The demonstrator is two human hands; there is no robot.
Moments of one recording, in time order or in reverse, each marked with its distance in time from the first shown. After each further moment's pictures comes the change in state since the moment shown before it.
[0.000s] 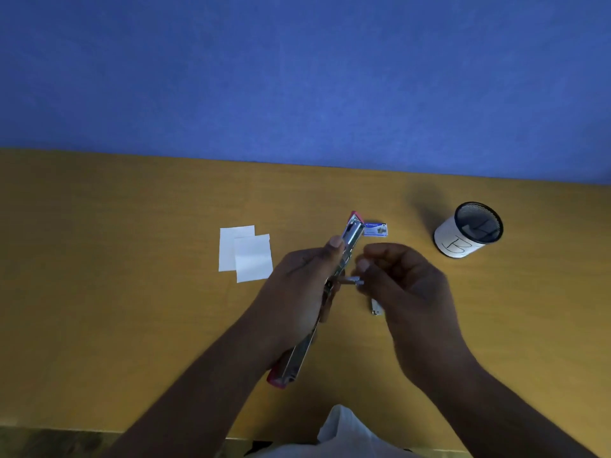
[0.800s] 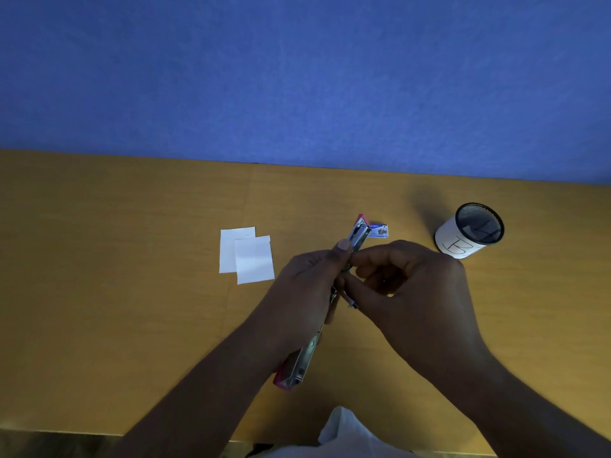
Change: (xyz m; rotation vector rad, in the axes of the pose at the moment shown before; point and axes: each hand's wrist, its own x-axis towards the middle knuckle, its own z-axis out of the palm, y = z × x) left_hand 0.001 0.006 0.005 -0.058 -0.055 -0.030; right_hand -0.008 -0.037 0.005 -0.701 -0.046 -0.421
